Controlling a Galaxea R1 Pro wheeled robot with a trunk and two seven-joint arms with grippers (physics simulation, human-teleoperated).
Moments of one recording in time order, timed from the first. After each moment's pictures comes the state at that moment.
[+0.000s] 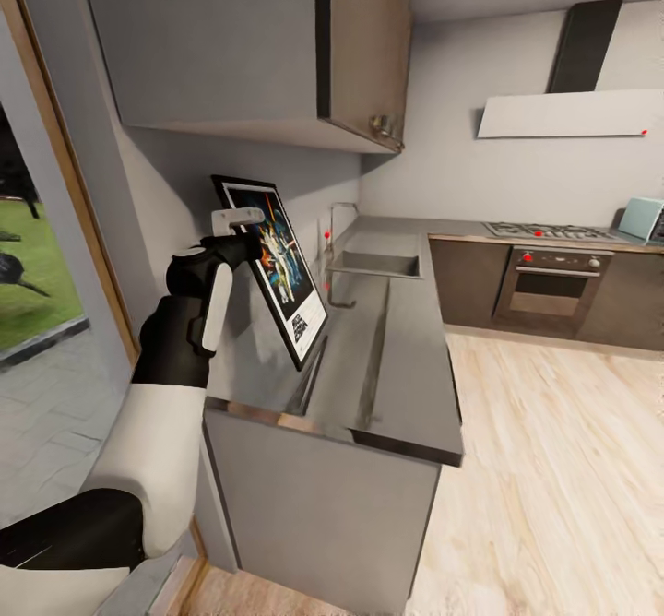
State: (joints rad) left arm -1.08 -0.17 0.01 -1.28 0.00 0.72 0.15; right arm 0.21 -0.07 -0.54 -0.97 0.04 -0.40 -0.01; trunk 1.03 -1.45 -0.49
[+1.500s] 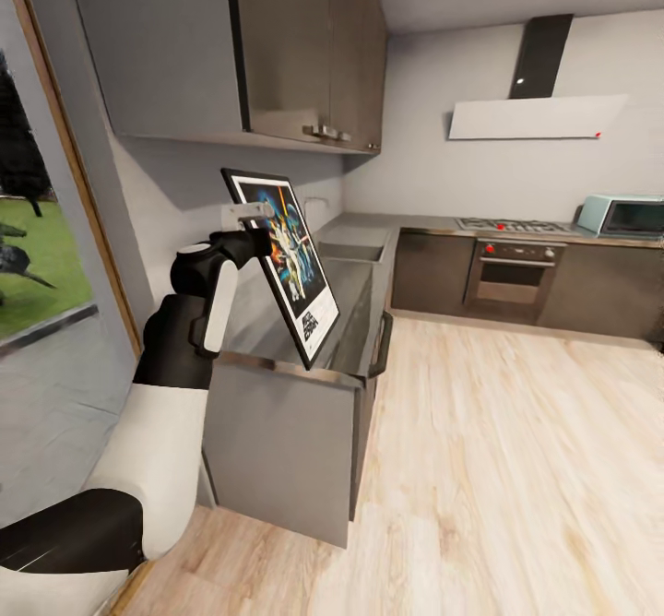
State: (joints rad) left arm -1.08 -0.17 -0.04 -1.31 0.05 0.74 0.15; right arm 0.21 -0.07 -0.54 -0.97 0.04 -0.40 -0.01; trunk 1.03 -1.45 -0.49
